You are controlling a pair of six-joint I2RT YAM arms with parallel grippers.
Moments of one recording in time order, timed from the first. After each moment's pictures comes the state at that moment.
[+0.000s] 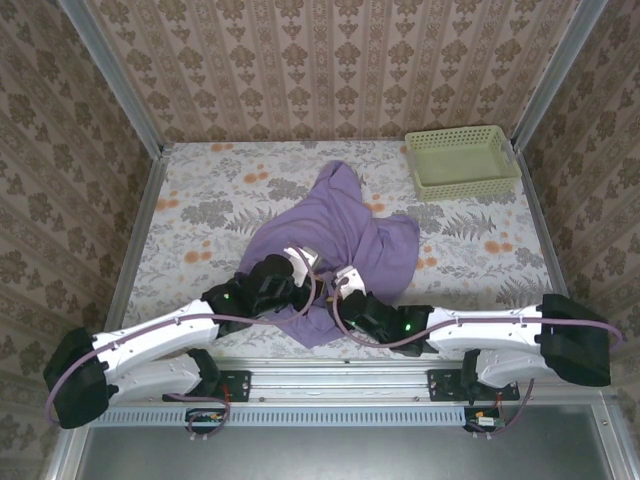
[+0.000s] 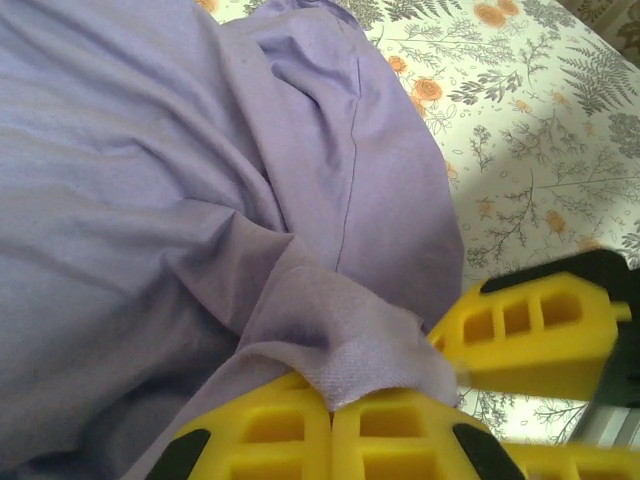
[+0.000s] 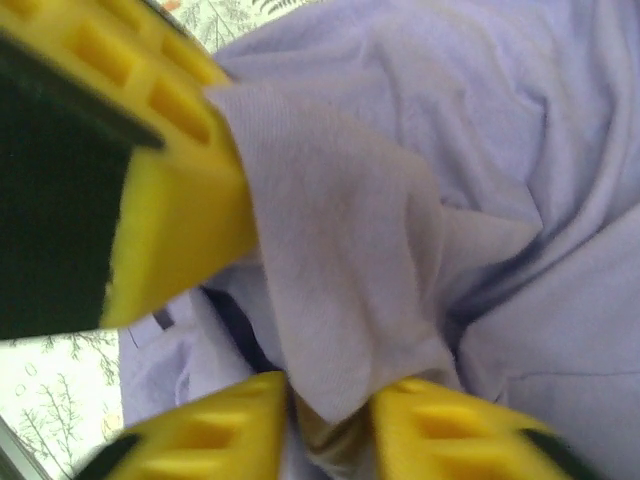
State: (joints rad) left arm -1.00 1.02 0.60 -0.16 0.00 -0.33; right arm 1.20 1.27 0.61 0.01 0.46 0.50
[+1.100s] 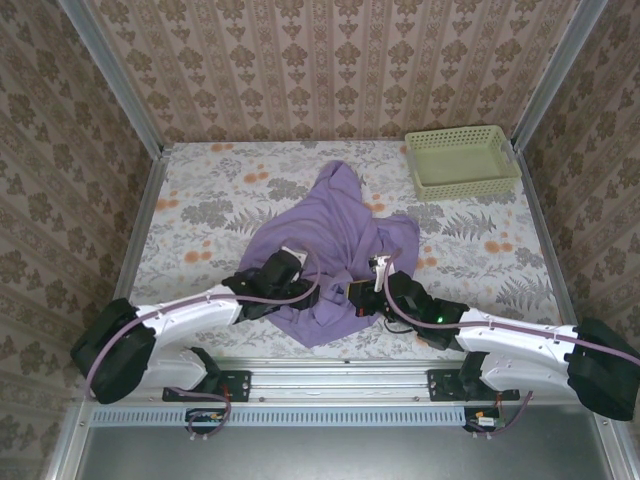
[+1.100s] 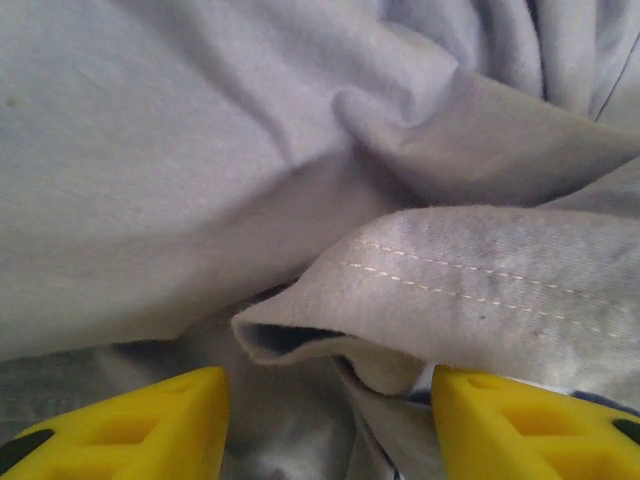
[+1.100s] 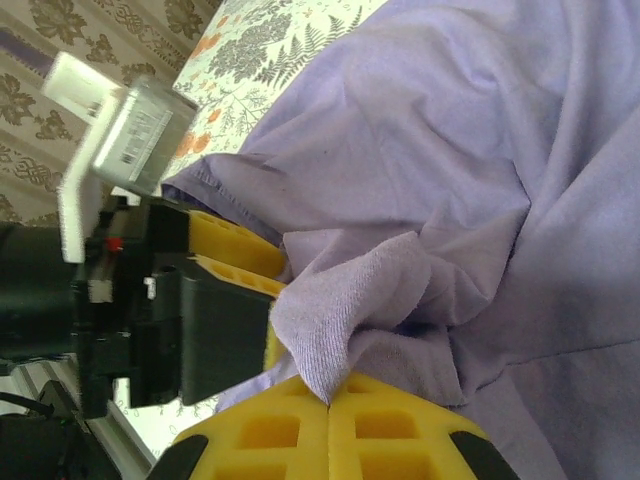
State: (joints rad) left arm -0.87 1.28 0.57 -0.18 0.00 -0.50; right arm 0.96 1.05 0.42 0.17 0.14 0.74
